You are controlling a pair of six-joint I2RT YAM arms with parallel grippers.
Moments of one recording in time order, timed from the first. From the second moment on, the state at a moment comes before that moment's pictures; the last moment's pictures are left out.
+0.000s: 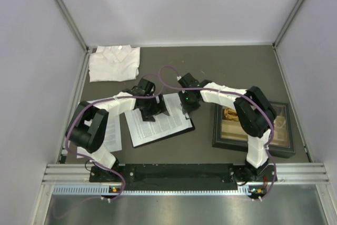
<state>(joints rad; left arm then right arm) -0.45 1.65 0.93 -0.41 0.25 -0.75 0.71 1.93 1.31 -0.55 0.00 0.38</state>
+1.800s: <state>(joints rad) 0.20 1.01 0.83 -0.70 -0.02 -0.69 0.92 1.85 1.48 -0.48 -0.05 0.45</state>
